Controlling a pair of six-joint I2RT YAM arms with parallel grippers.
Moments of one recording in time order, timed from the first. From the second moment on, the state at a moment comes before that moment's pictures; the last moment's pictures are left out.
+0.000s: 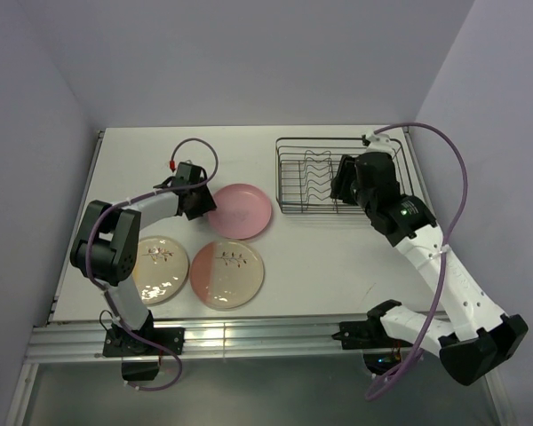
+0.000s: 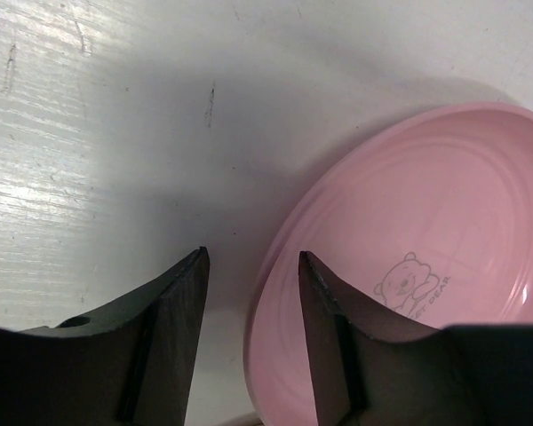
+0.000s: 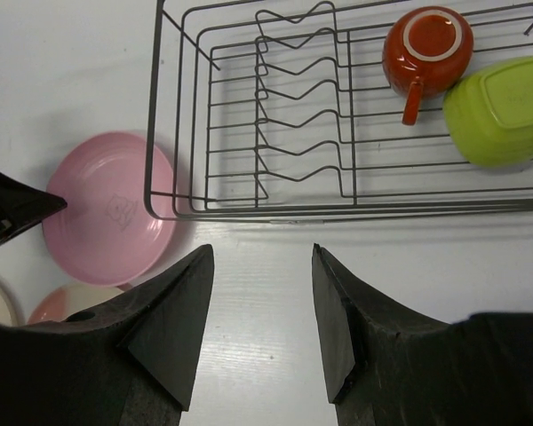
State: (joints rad) left arm -0.33 1.79 1.05 -0.21 -0.07 -0.70; right arm 0.43 1.05 1.14 -0.64 0.30 0.43
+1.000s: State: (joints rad) left arm -0.32 1.69 0.98 -0.17 0.03 -0.72; right arm 0.43 0.93 1.05 -0.67 0.26 0.44
